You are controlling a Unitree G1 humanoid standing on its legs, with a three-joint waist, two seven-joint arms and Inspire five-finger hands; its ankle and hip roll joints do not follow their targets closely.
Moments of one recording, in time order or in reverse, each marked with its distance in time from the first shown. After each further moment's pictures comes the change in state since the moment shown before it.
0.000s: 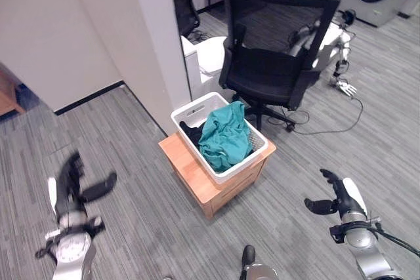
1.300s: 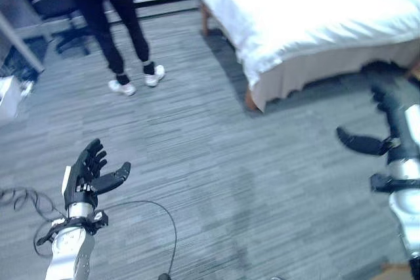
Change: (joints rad) left arm -0.200 0.249 -0.103 -0.140 -0.143 -0.050 -0.129; right arm -0.187 -0.121 0.112 0.133 0.277 -0.093 0.041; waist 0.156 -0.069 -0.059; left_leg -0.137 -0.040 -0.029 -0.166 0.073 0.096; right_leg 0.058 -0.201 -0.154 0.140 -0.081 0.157
